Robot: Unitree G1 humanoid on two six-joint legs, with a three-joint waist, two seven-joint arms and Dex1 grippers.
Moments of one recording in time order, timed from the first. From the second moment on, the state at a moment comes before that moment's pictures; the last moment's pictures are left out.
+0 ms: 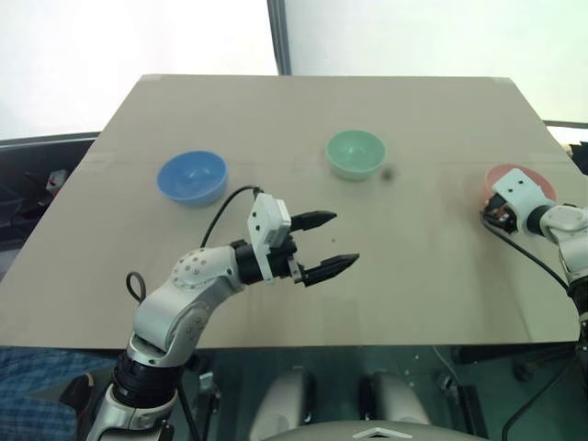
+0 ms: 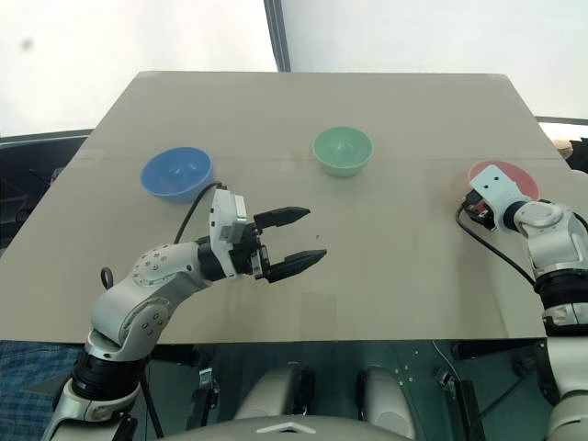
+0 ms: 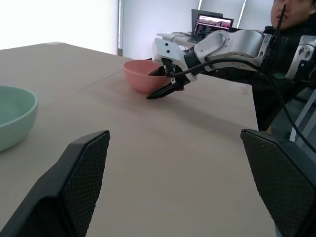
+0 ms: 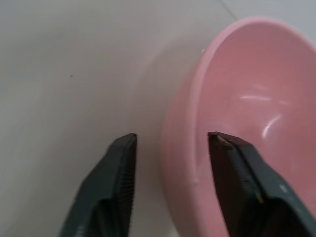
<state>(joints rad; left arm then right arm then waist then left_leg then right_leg) -0.21 0.51 -0.09 -0.49 -0.60 0.52 -0.79 -0.64 -0.79 0.08 0.65 -0.11 0.23 0.69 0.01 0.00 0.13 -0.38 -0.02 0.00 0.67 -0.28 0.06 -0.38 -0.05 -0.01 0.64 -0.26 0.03</state>
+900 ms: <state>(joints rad) 0.05 0.59 0.04 -0.41 -0.51 0.37 -0.85 -0.43 -0.67 0.52 -0.50 -0.18 0.62 0.96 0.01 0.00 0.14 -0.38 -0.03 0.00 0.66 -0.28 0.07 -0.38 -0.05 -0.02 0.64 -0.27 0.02</state>
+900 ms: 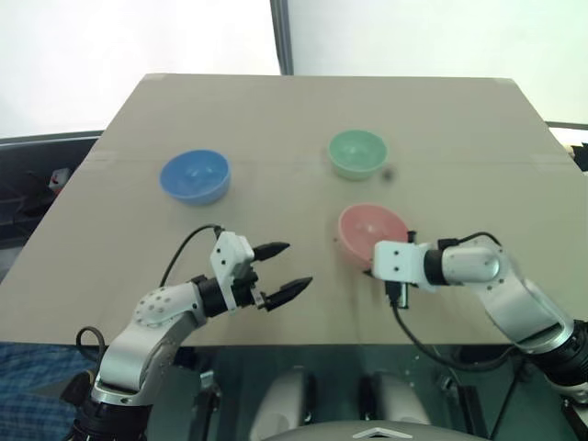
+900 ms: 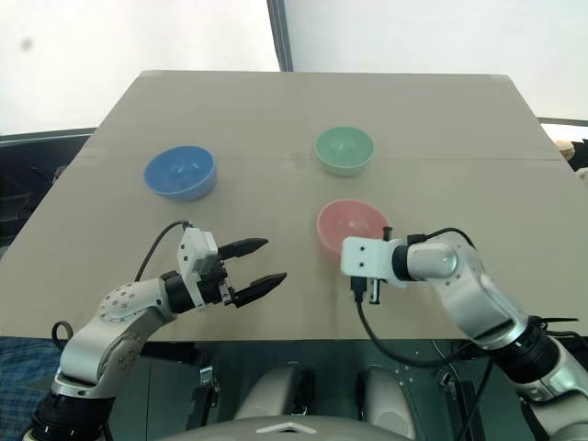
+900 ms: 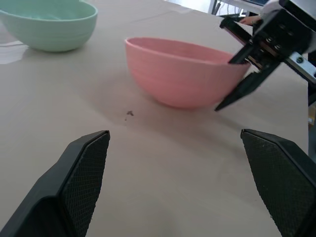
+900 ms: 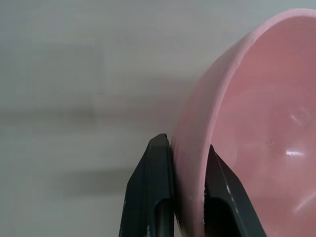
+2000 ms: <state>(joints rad) -0.06 0.51 0.09 -0.37 -0.51 0.39 -0.68 -1.01 -0.46 0.32 0.30 0.03 0.53 0.92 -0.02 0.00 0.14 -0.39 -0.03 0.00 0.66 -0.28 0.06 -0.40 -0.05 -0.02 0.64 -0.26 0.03</state>
